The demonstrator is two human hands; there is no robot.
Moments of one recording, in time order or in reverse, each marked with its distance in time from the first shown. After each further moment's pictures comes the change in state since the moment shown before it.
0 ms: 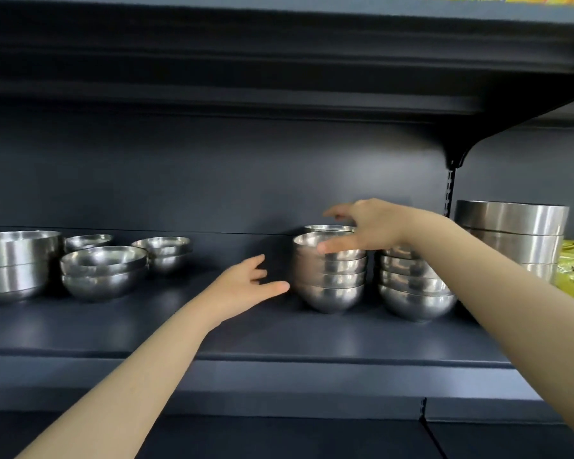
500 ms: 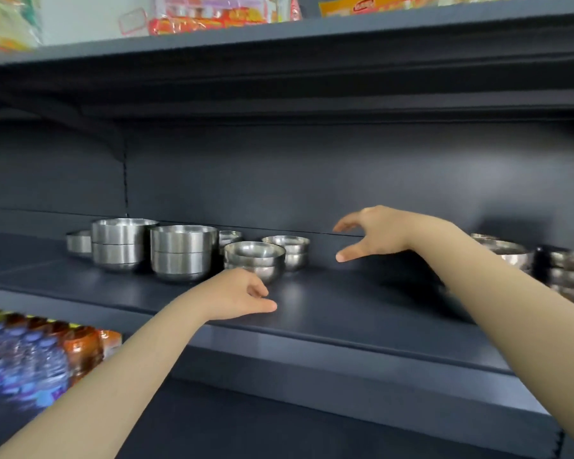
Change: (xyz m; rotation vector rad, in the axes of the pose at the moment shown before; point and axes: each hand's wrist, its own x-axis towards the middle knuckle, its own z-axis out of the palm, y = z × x) left_hand -0.096 -0.088 -0.177 0.504 0.020 -0.162; right_hand 0.068 -0.175 0.042 0.013 -0.067 -0.177
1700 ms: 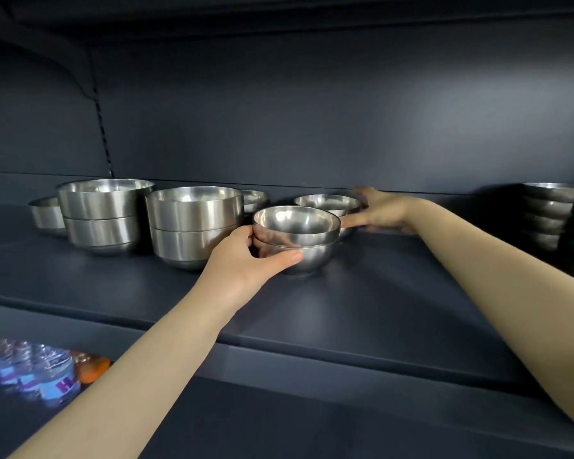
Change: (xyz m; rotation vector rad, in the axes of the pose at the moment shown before) left_hand 0.069 -0.075 0.006 -0.680 0.326 0.002; right_hand 0.182 0.022 0.116 0.805 -0.076 0.214
